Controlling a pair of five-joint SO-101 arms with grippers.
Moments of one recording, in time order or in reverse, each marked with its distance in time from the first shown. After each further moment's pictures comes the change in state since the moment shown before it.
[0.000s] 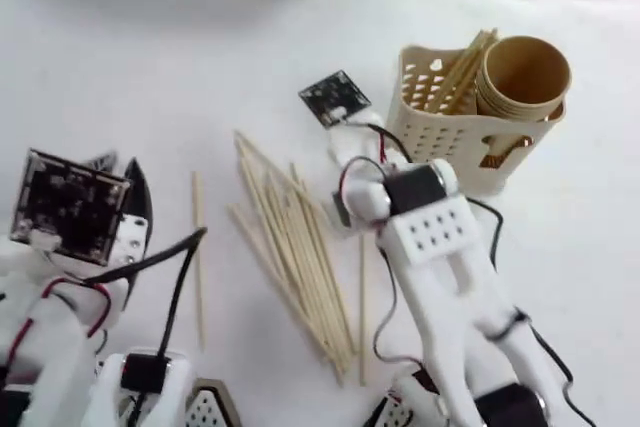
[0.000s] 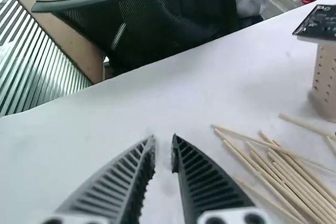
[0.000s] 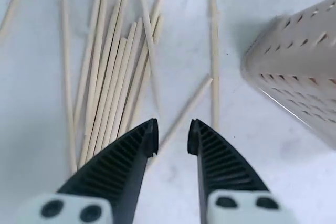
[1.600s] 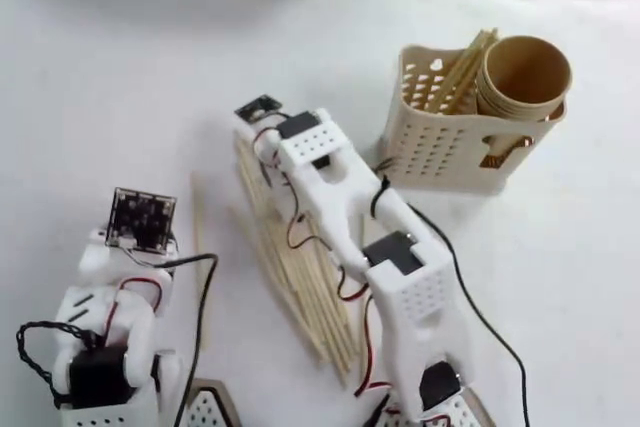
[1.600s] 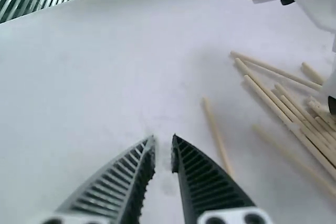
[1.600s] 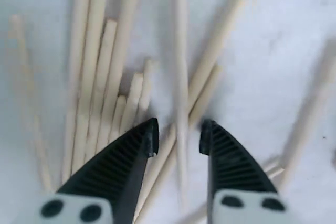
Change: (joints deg) left arm -9.7 -34.5 63.9 -21.7 0.0; right arm -7.1 58.2 -35.4 2.1 -2.9
